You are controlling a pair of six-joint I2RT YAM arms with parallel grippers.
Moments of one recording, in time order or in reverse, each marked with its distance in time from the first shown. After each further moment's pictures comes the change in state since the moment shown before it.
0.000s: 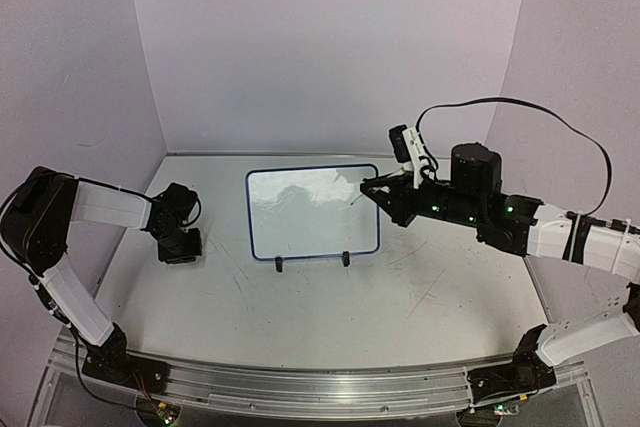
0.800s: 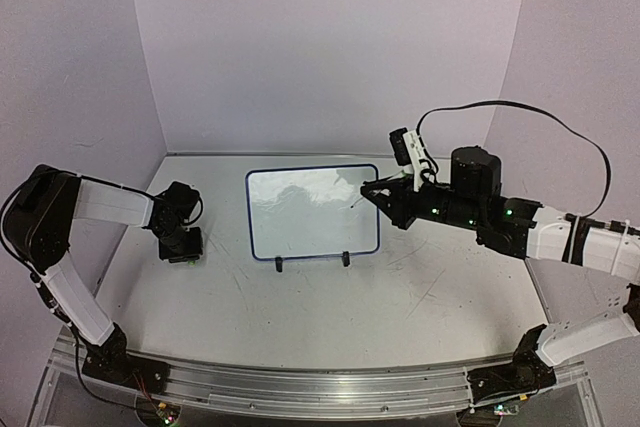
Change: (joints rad) left arm -0.003 0.018 0.024 -0.016 -0.013 0.007; right arm 0.000 -0.003 -0.022 0.018 0.000 0.013
